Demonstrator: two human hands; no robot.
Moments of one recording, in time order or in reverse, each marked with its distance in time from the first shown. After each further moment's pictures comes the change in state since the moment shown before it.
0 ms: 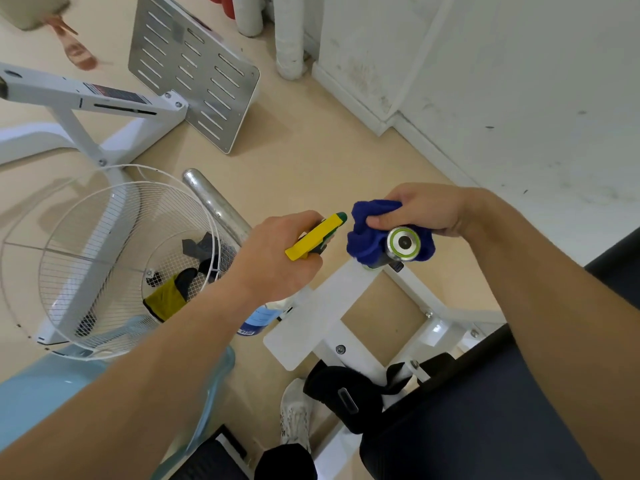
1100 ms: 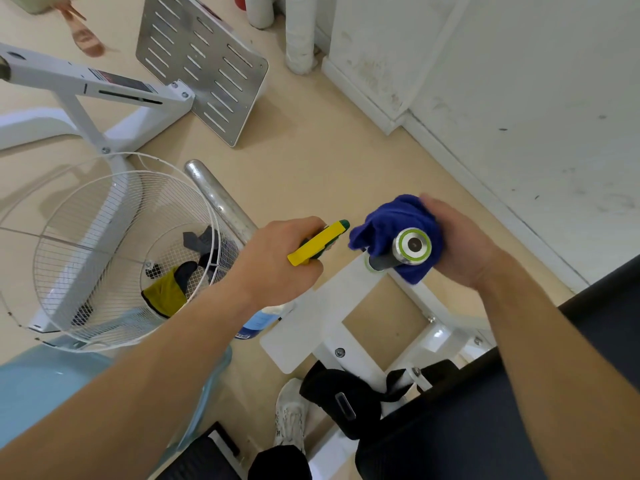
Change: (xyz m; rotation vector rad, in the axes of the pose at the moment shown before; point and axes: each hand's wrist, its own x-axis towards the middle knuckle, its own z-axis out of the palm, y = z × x) left_hand 0.000 -0.013 0.011 0.041 -0.026 -0.046; right_hand -0.014 0.046 0.034 0.774 0.282 -0.112
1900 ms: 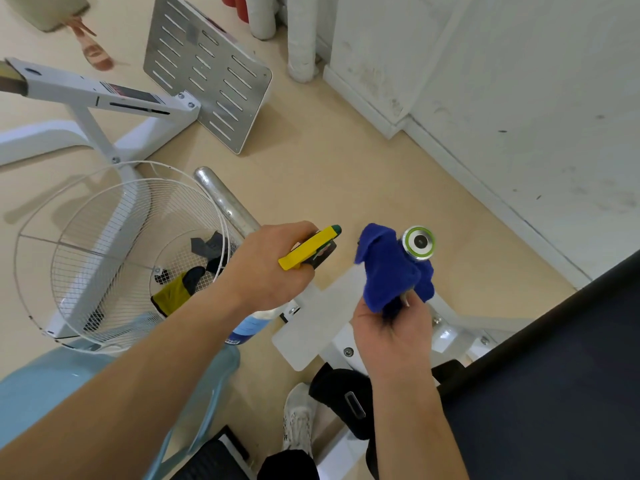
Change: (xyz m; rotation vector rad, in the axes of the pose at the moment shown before) left_hand -0.017 -0.004 -0.022 0.070 -0.005 0.040; right_hand -0.047 0.065 0.131 1.566 0.397 -0.075
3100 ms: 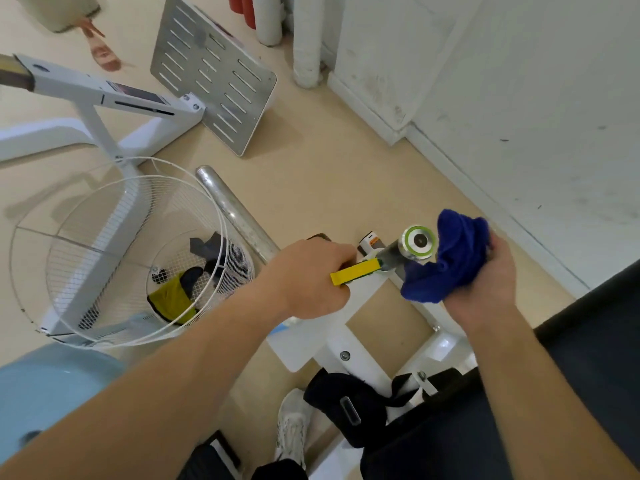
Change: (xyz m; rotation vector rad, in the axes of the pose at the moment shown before) left_hand 0.016 0.016 0.044 0.165 -0.275 0.055; right_hand 0.047 -0.112 0.027 -0.697 -0.149 -0.234
